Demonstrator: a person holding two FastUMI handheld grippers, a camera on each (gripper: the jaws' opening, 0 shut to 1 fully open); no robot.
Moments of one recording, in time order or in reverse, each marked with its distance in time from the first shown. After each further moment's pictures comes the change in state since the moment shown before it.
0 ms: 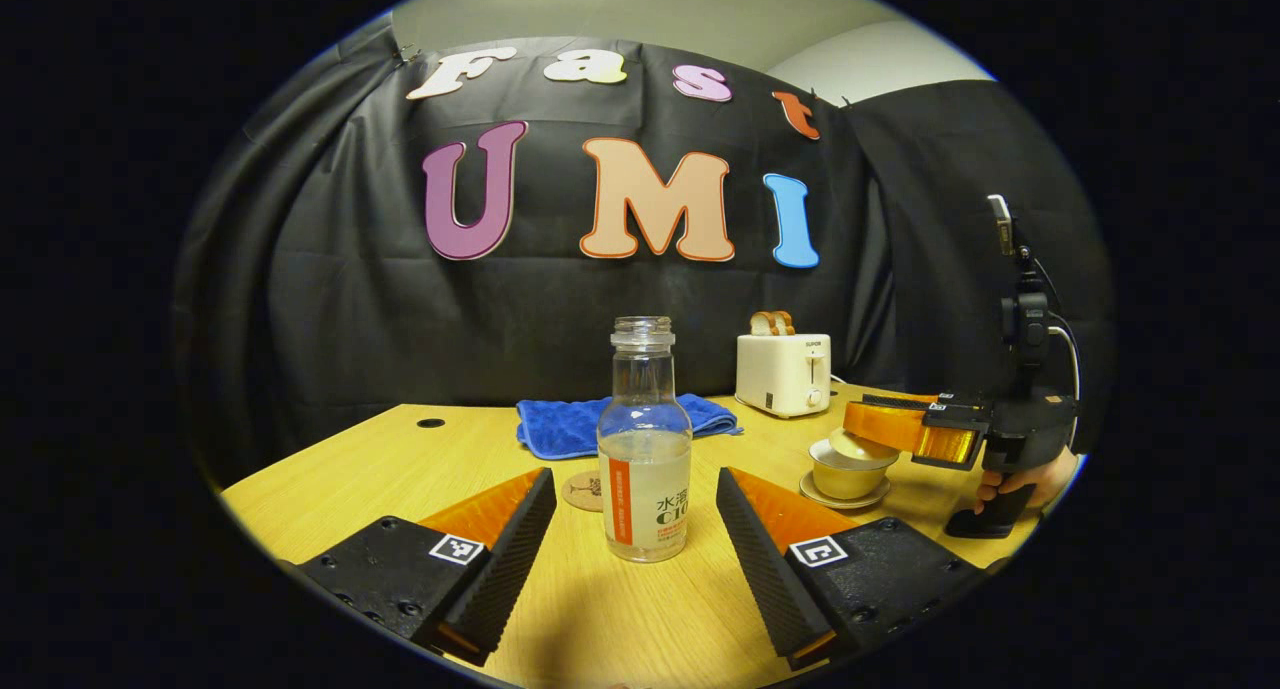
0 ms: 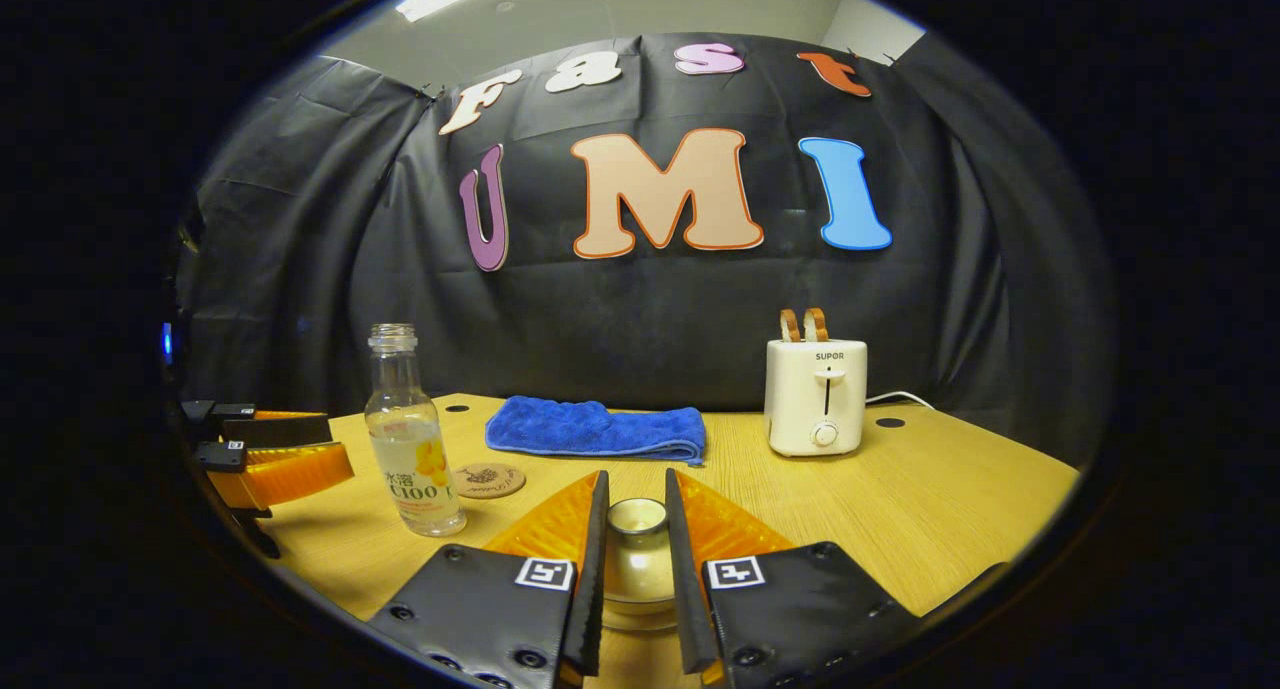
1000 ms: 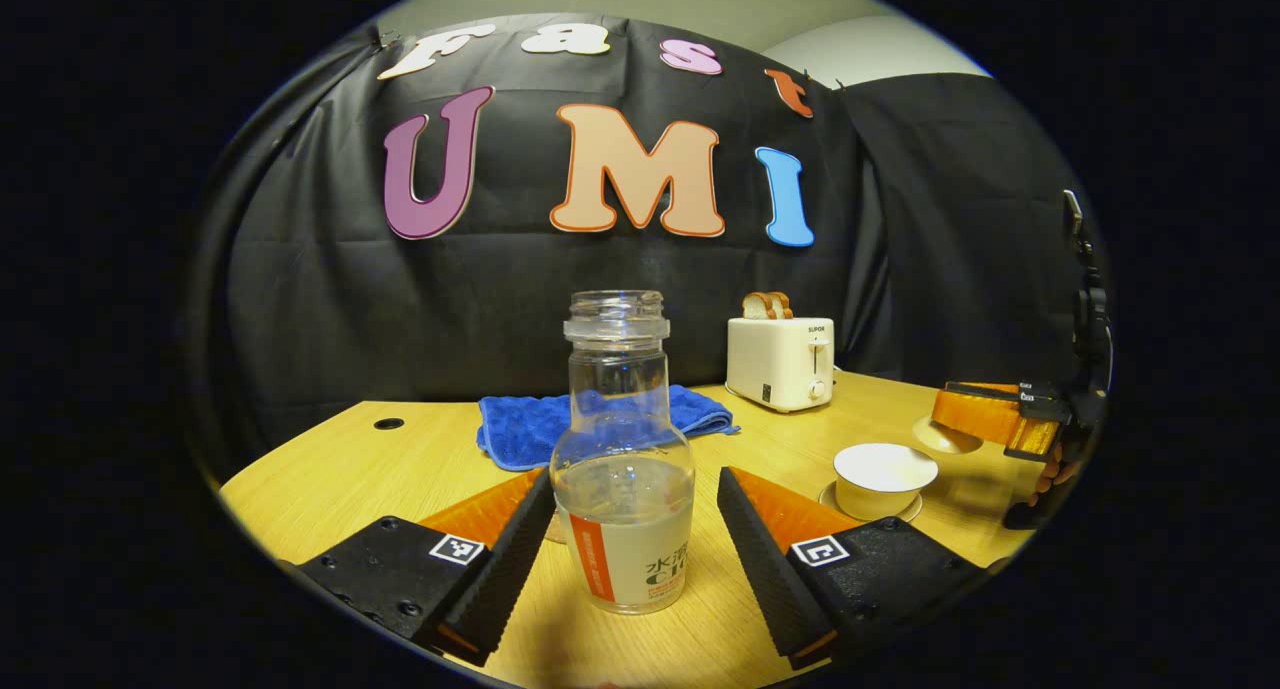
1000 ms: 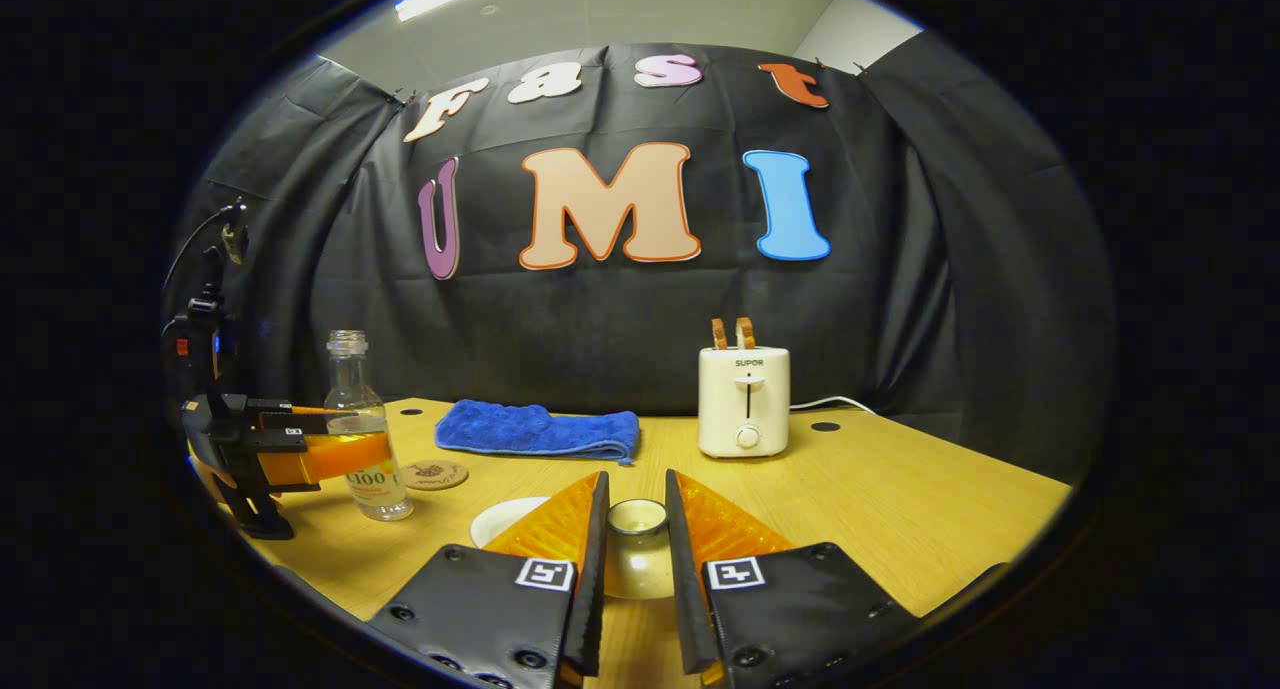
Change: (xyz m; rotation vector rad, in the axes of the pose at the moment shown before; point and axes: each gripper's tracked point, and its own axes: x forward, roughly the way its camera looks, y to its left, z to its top) left arm 0.071 -0.006 -0.012 0.010 0.070 -0.042; right arm -0.033 -0.067 0.008 -0.004 -0.019 -0.136
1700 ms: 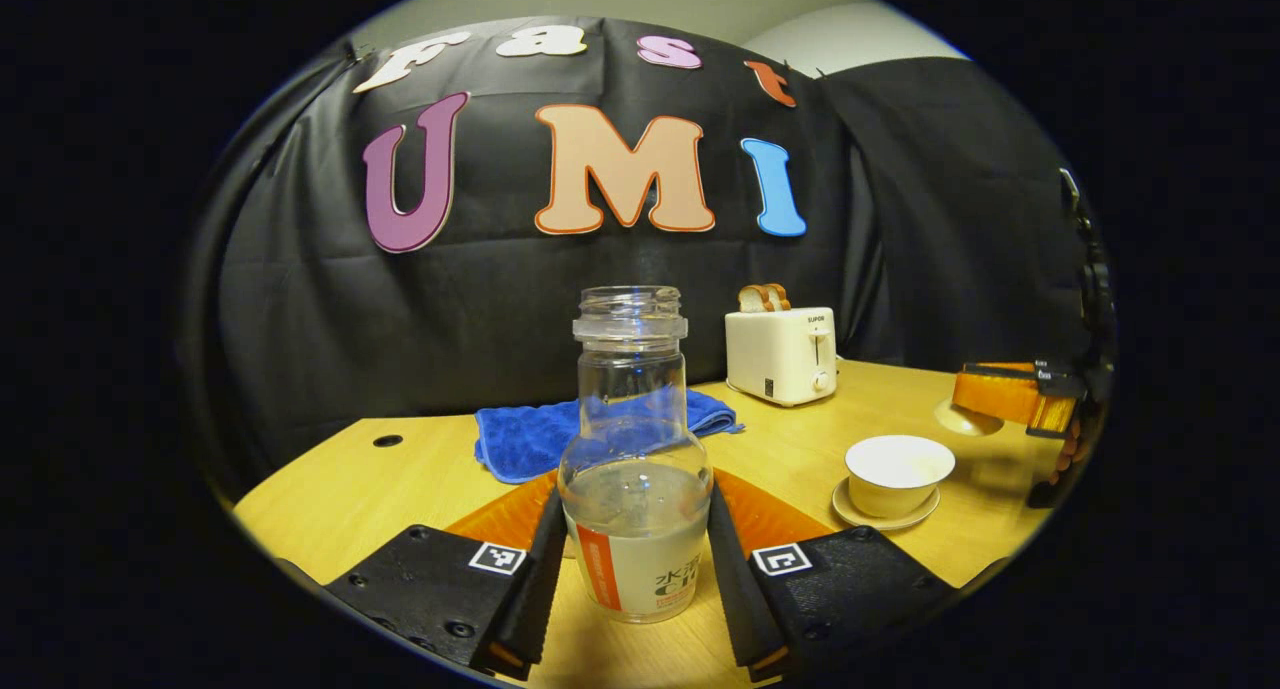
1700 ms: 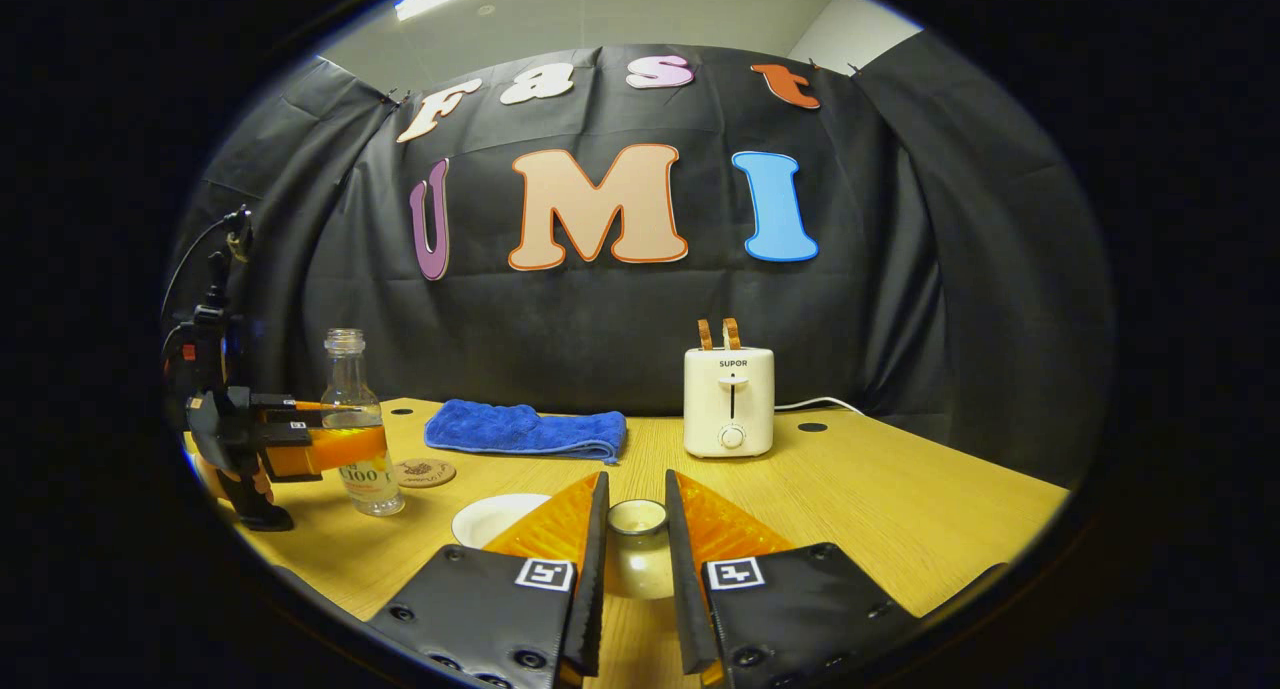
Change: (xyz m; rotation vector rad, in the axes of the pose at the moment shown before) left arm 0.008 0.000 0.003 0.131 -0.001 -0.001; right arm 0.000 -0.008 0.000 -0.001 -0.001 -0.010
